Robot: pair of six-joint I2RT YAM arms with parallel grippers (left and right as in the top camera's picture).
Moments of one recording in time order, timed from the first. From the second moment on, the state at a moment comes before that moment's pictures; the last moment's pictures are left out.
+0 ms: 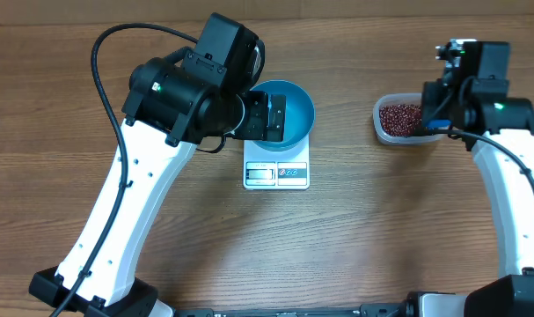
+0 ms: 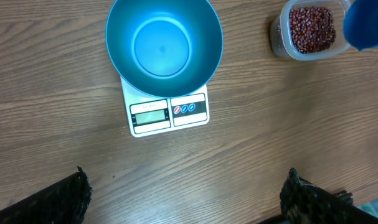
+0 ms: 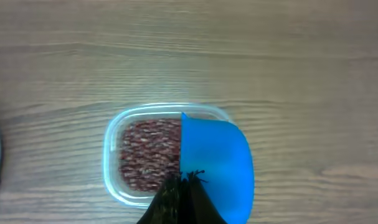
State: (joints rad) left arm -0.51 1.69 2.07 -1.48 0.11 -0.41; right arm -0.03 1.52 1.38 -0.76 0.11 -0.09
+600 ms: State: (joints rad) left arm -0.51 1.69 2.07 -1.48 0.11 -0.41; right arm 0.17 1.62 1.38 -0.73 0.54 0.04
